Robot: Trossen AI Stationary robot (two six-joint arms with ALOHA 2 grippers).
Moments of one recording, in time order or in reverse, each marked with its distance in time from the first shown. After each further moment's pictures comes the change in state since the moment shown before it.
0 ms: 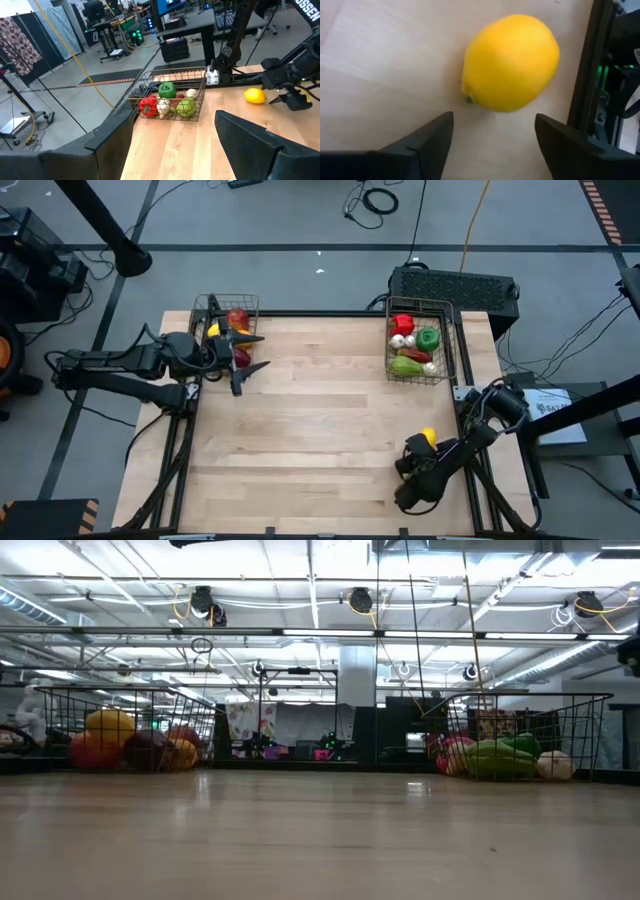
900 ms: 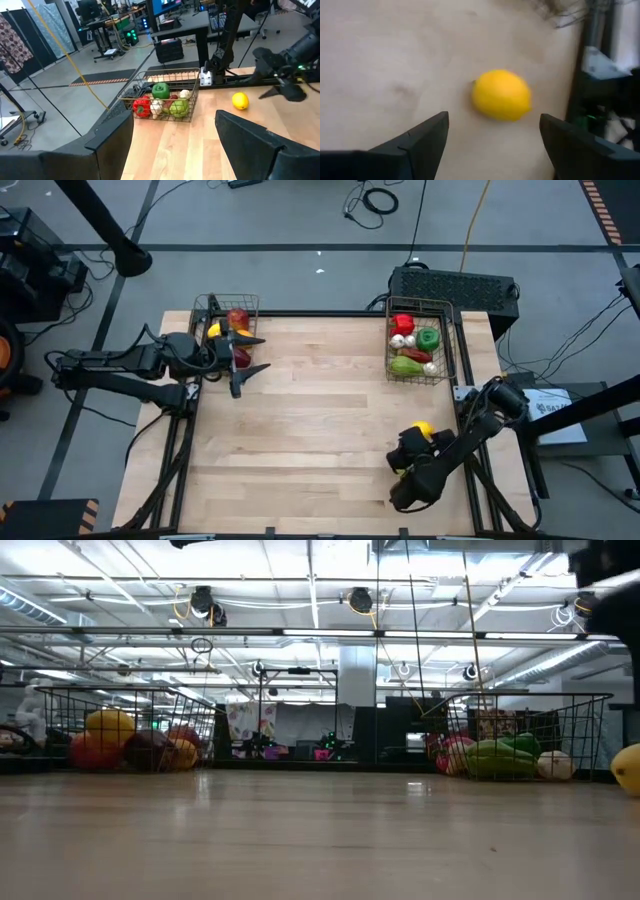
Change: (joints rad) left arm -0.004 0.000 0.000 -0.002 0.028 -0.028; right arm -0.049 -0.031 0.196 -0.262 0.223 -0.008
